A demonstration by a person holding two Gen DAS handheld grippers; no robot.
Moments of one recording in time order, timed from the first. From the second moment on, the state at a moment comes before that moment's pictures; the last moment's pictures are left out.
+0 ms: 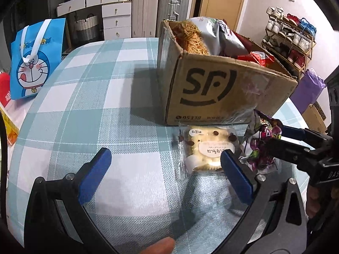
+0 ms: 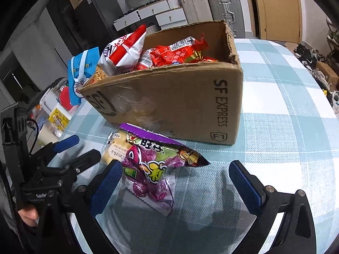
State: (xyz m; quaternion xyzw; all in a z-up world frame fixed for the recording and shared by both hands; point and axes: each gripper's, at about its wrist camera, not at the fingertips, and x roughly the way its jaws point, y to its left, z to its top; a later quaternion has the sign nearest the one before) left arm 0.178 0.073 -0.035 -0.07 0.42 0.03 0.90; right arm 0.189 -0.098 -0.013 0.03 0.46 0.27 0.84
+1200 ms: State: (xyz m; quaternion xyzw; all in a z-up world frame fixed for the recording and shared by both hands) left arm 0.190 0.053 -0.043 -0.08 0.44 0.02 0.90; right arm 0.177 -0.100 -0.019 0.07 0.45 0.30 0.84
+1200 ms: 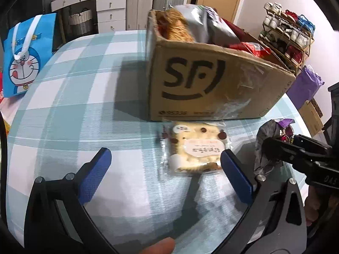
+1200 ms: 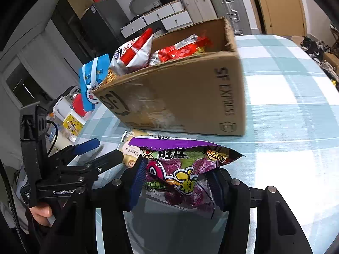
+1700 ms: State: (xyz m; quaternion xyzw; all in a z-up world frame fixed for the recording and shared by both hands) left arm 0.218 0.021 -0.058 -0.05 0.47 0.00 0.88; right arm 0.174 -0.118 -0.024 0.04 0.45 0.27 0.85
